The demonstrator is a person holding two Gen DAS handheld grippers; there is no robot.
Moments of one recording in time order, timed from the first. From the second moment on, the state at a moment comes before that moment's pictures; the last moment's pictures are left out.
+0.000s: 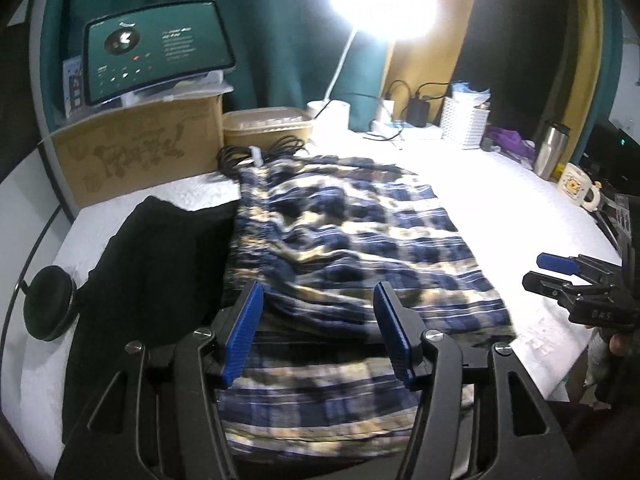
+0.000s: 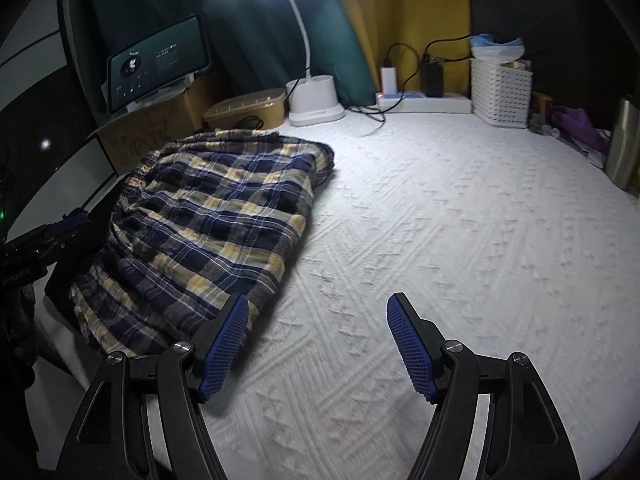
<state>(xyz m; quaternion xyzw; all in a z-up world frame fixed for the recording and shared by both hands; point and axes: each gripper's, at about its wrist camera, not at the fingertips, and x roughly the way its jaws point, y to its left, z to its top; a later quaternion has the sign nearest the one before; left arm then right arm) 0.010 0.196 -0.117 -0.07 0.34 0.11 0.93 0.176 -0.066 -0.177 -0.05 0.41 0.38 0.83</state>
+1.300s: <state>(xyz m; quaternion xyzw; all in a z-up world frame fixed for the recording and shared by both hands) 0.026 0.018 -0.044 0.01 0.26 -0.02 0.96 0.150 -0.233 -0.090 0.02 0.30 0.27 0.91</state>
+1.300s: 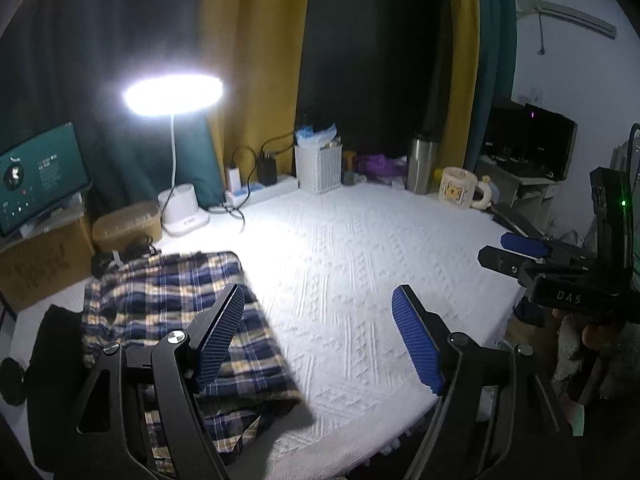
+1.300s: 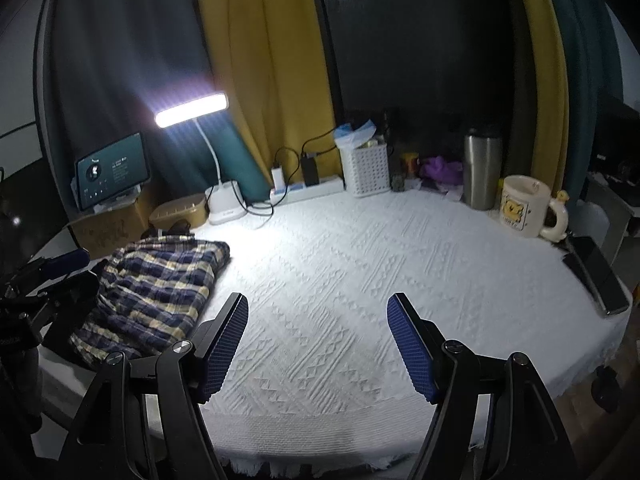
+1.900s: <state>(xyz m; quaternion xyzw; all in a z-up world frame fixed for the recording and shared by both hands) -0.007 0.013 0.003 0.03 0.17 0.00 0.98 0.117 -0.246 -0.037 0.01 0.23 0.27 0.93</state>
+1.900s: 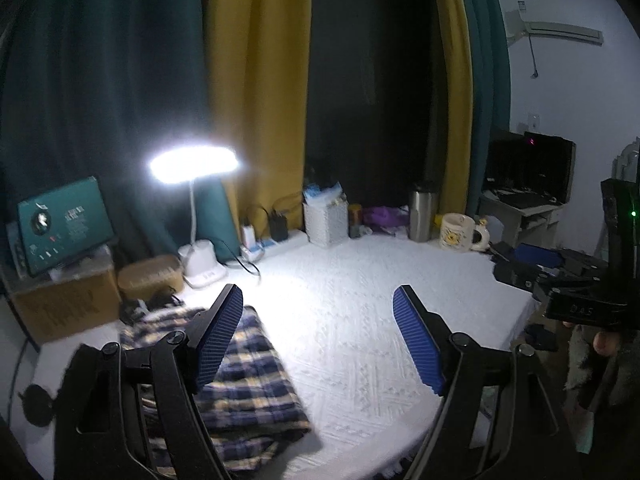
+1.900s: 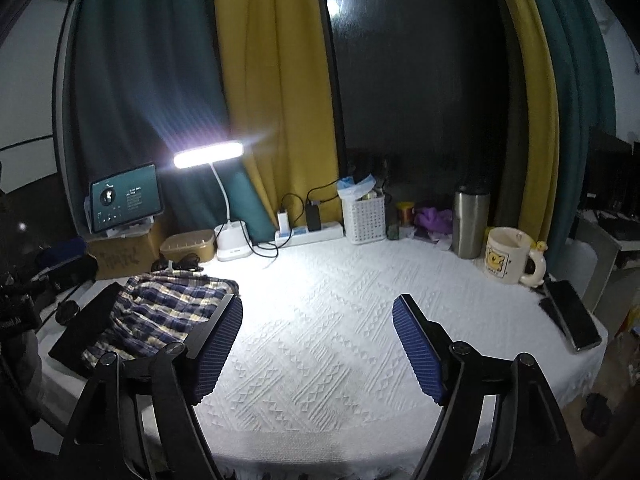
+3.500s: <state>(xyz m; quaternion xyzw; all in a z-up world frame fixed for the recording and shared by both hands) -0.080 0.035 0.047 0.01 0.01 0.08 1.00 0.046 -0.254 0.051 -0.02 0.11 0.19 0.98</state>
